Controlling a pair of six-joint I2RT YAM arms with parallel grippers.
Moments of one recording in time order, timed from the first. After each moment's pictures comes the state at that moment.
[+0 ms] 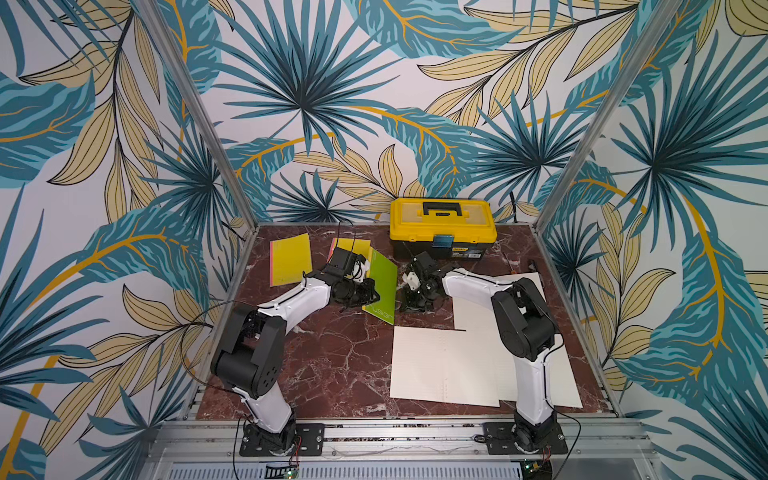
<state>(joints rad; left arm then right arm) -0.36 1.67 1.12 -0.41 0.50 -0.50 0.51 2.08 1.45 -0.58 -0.36 0.47</state>
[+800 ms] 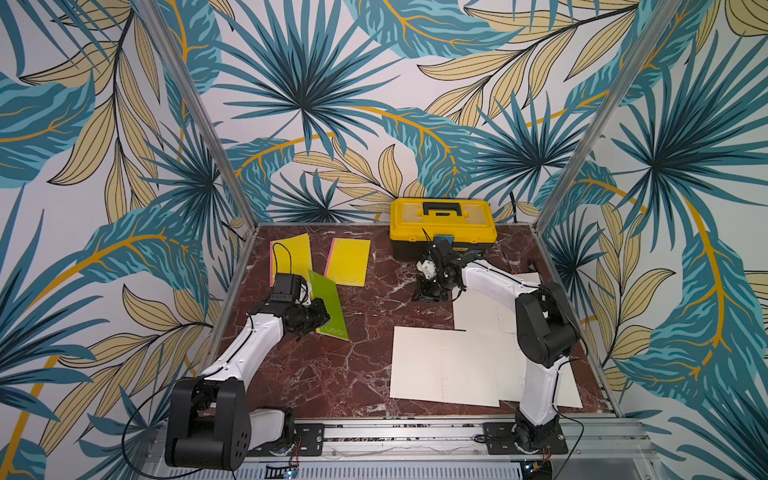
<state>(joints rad) -0.02 1.27 0.77 -0.56 0.40 -0.53 0.42 1.97 1.47 -0.69 -0.41 0.41</state>
